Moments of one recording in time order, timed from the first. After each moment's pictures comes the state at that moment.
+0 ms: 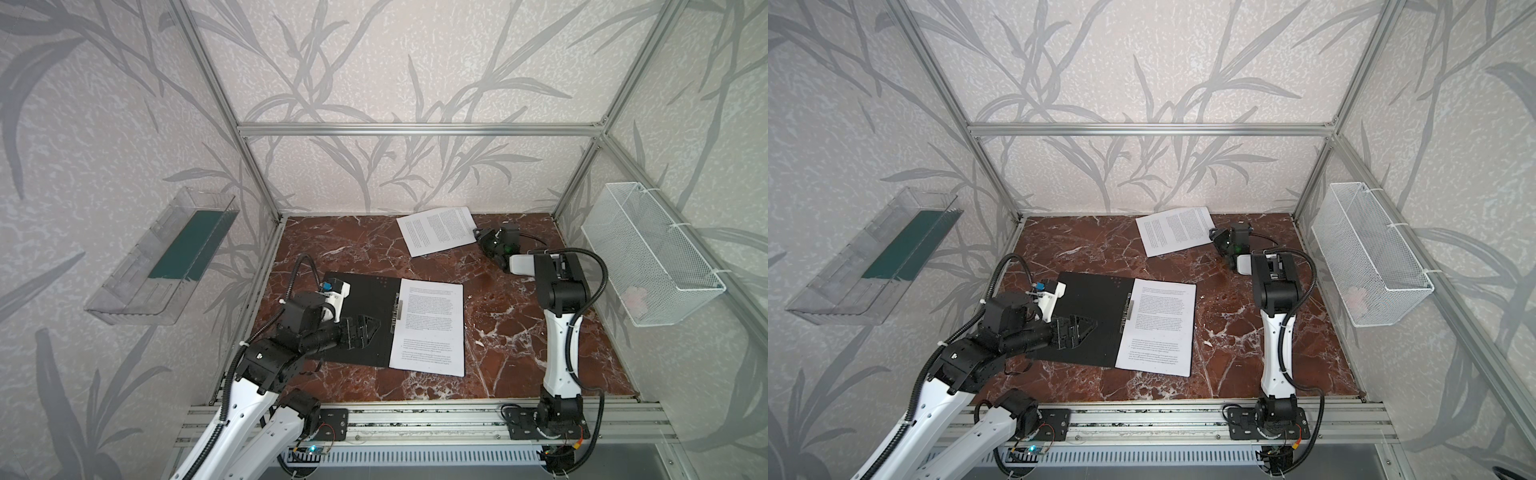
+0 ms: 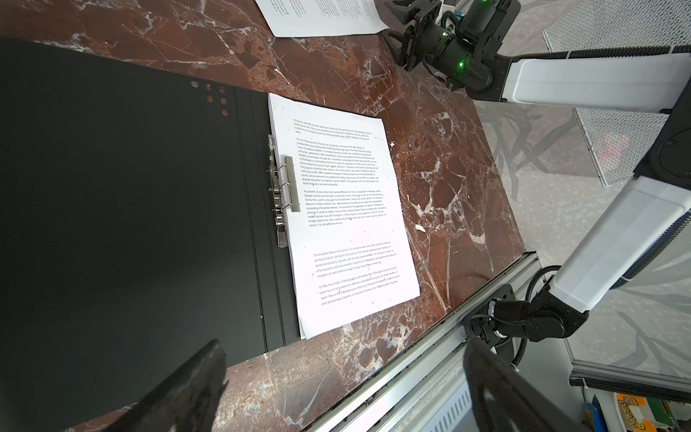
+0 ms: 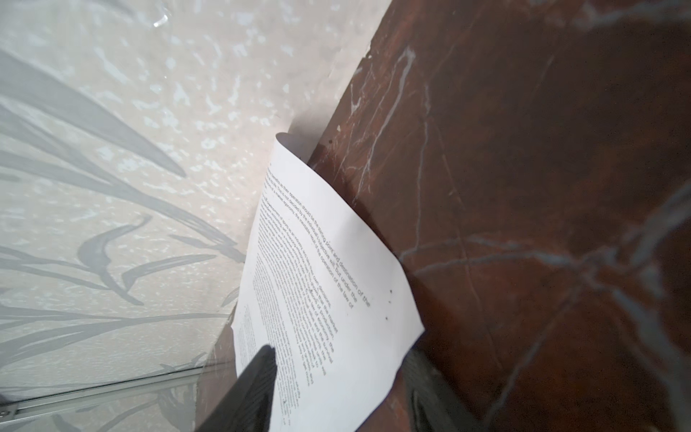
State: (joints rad) left arm -0.41 0.66 0.79 -0.83 0.35 -0.47; right arm 0.04 2.34 1.43 0.50 -0.29 1.07
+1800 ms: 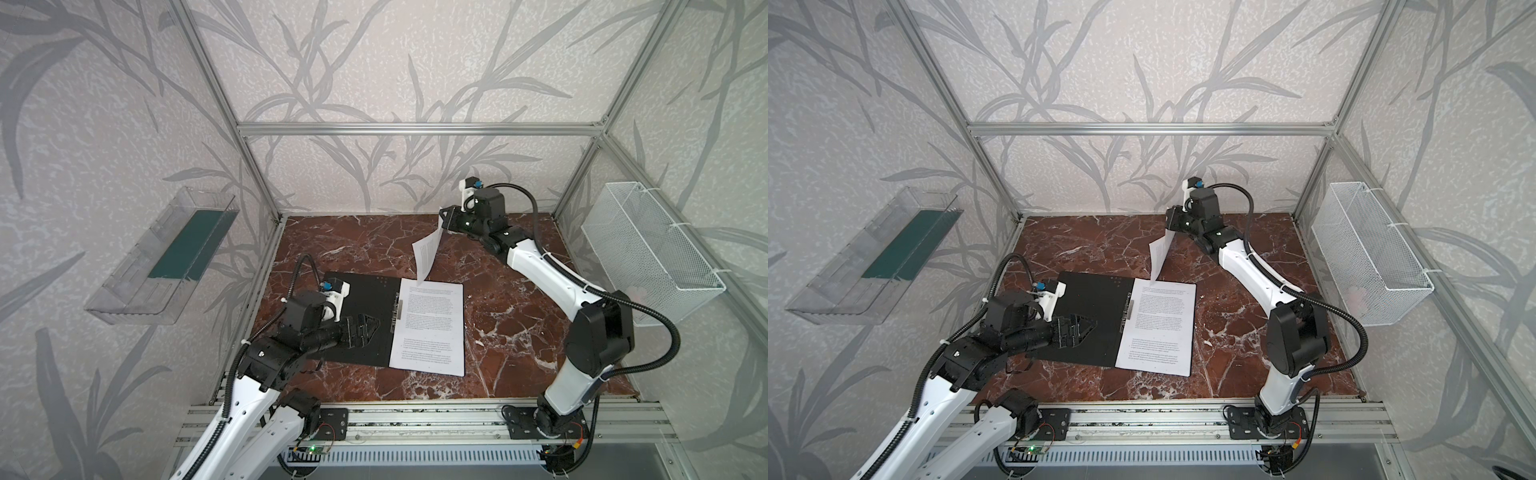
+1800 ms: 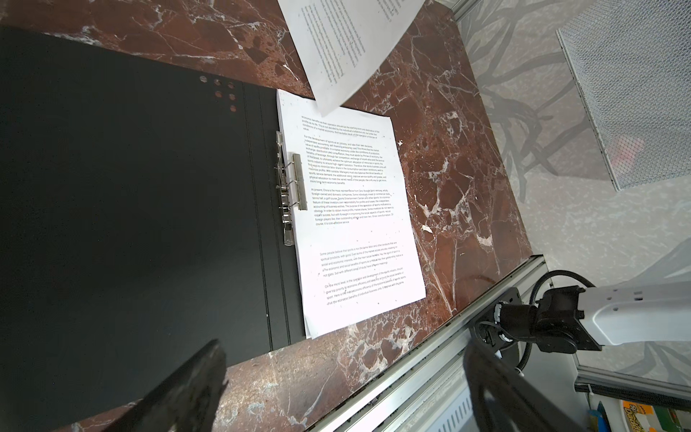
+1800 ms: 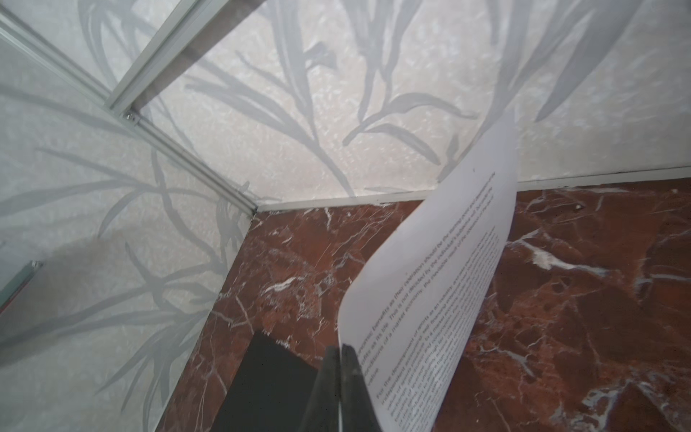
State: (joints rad) left arm -0.40 0.65 0.78 -0.83 0.34 -0.47; right arm 0.47 1.73 1.56 -0.20 -0.18 0.51
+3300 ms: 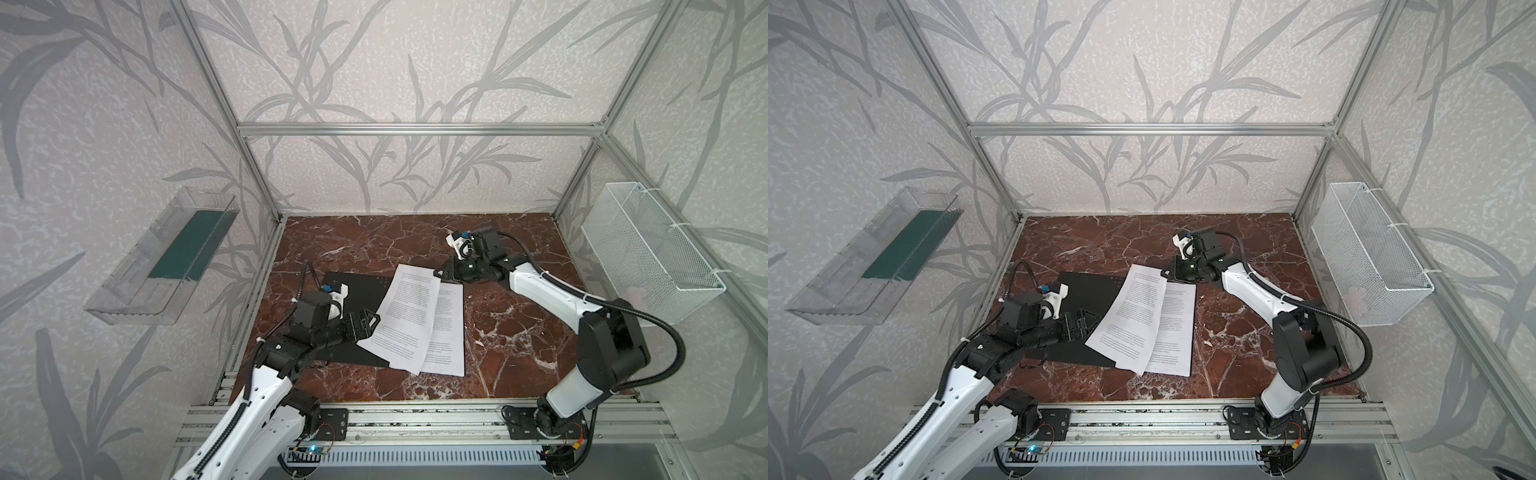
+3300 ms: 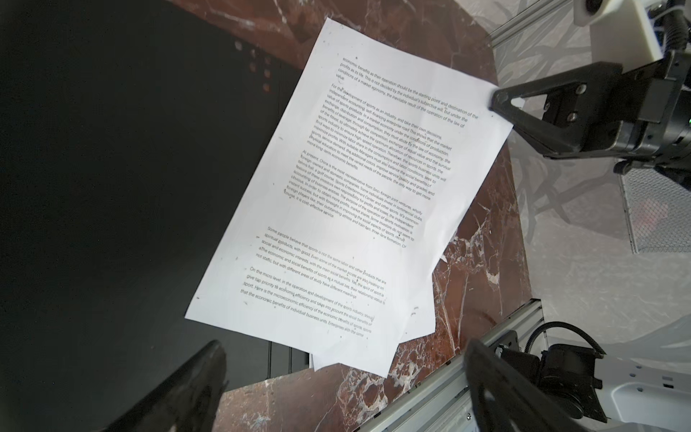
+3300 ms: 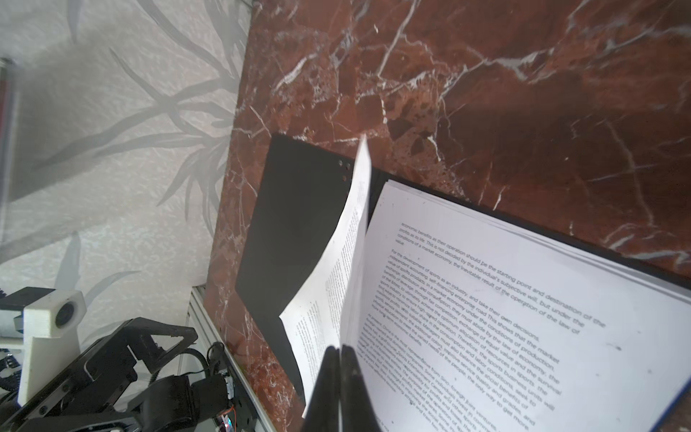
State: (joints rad) left arm -0.37 0.72 0.59 -0.61 0.35 -0.64; right arm 0.44 1.71 1.22 -0.35 -0.60 0.52
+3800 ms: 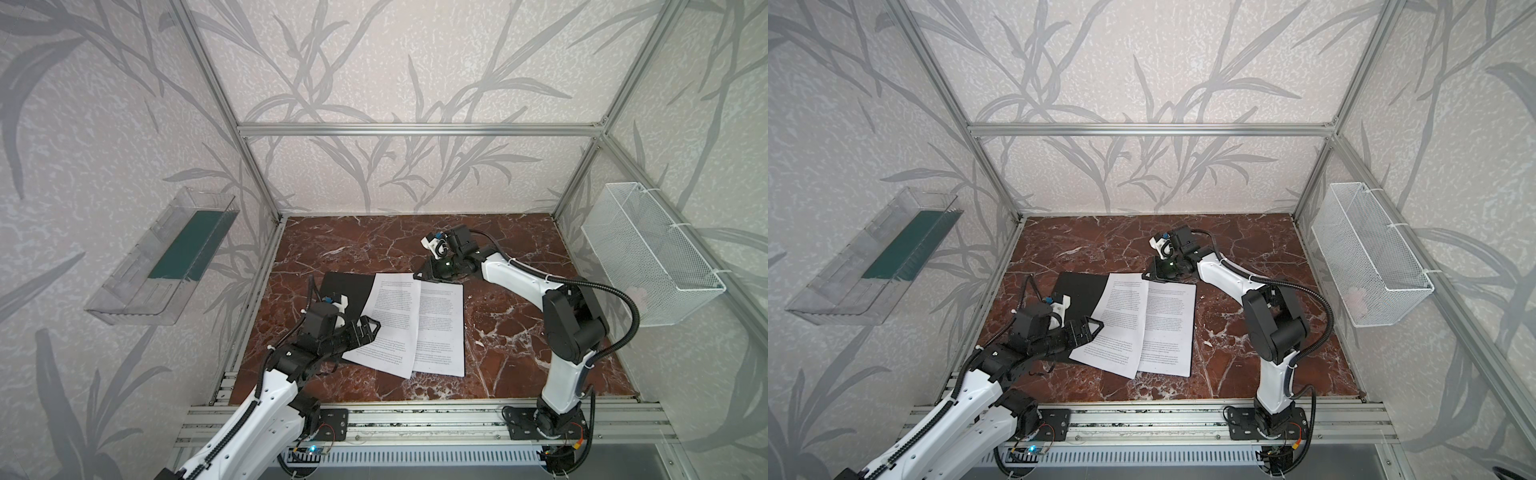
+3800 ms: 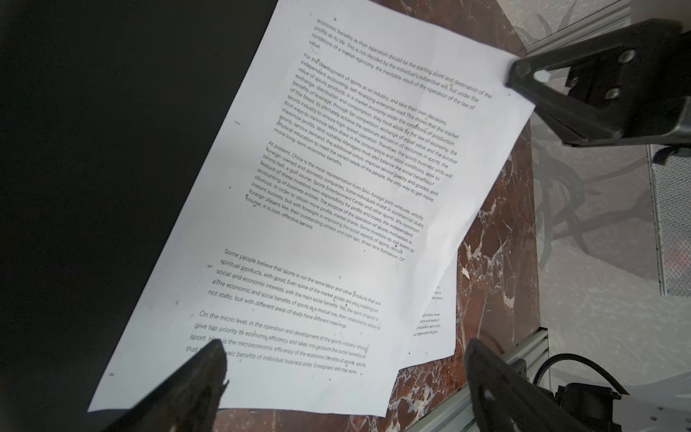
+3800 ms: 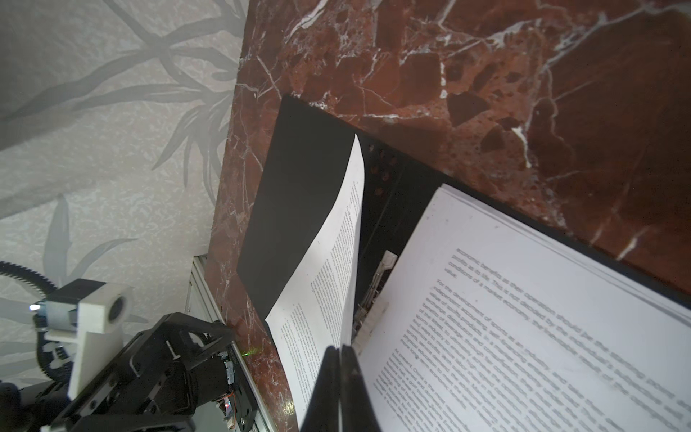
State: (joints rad) left arm -0.39 0.71 0.43 -0.47 0.29 -0.77; right arm 0.51 1.89 1.41 -0.37 -0.66 0.50
